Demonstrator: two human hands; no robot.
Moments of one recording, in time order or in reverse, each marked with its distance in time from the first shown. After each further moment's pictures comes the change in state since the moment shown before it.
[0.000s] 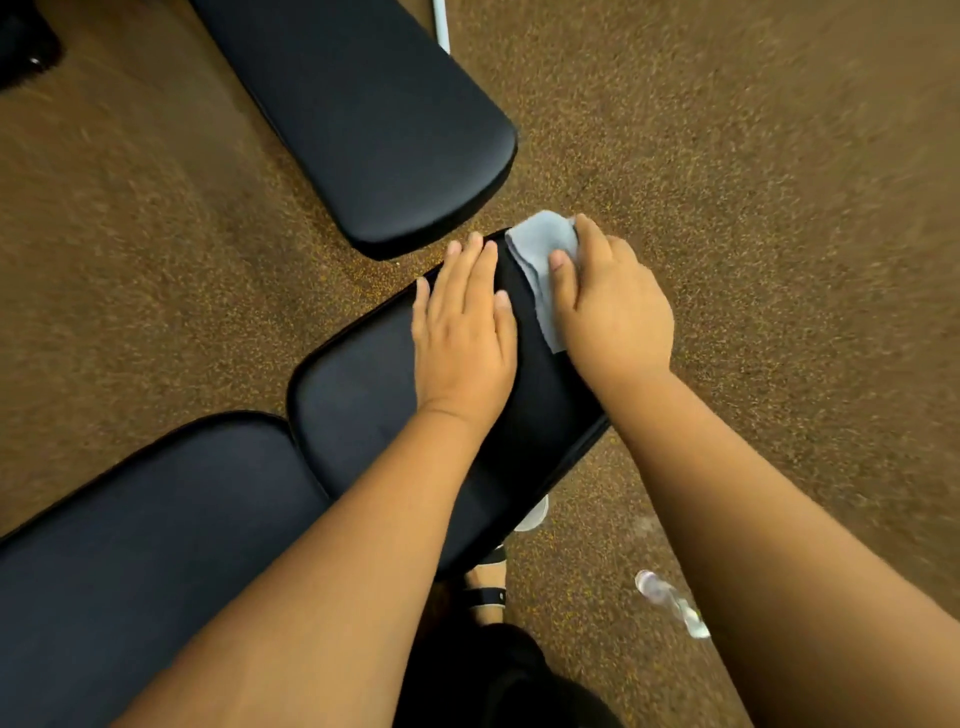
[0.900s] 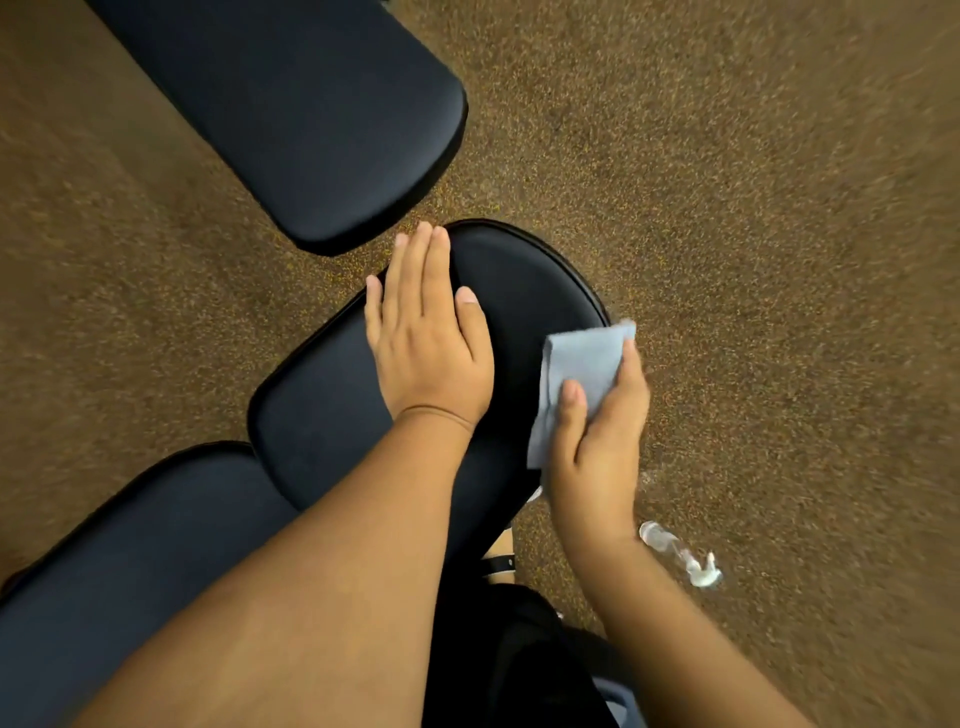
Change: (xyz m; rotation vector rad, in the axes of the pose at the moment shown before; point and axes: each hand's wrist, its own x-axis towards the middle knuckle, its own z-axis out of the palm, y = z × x) left_hand 0.012 0.006 0.020 0.114 0.057 -0.025; right_hand -0.106 0.015 0.017 0.645 0.112 0.385
